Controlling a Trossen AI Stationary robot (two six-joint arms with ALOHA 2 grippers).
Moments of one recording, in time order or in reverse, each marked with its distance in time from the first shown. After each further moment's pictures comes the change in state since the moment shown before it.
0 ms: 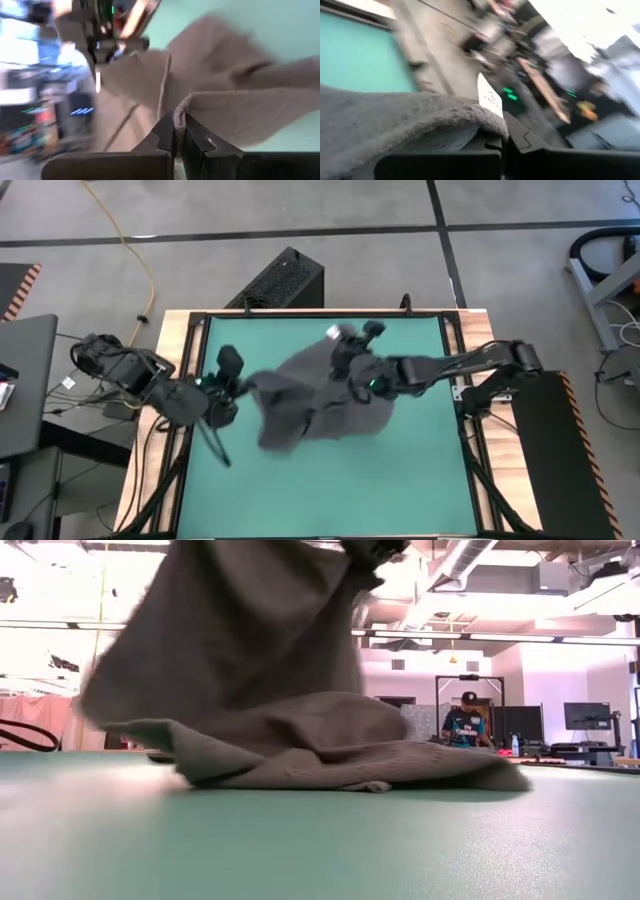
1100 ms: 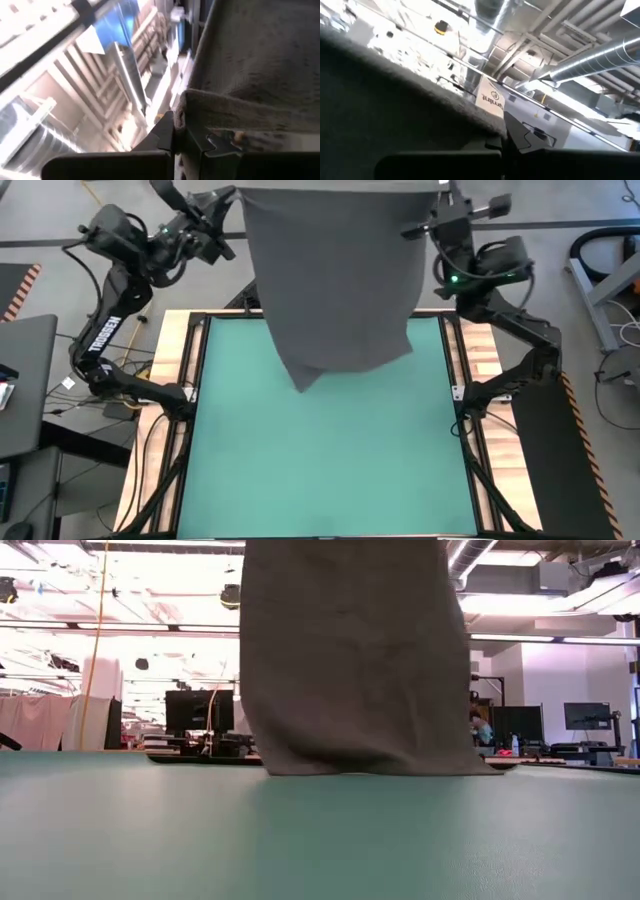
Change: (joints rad) left arm 1.137 0.009 0.196 1.074 0.742 0.835; right arm -0.440 -0.180 0.387 0.681 -0.273 -0.776
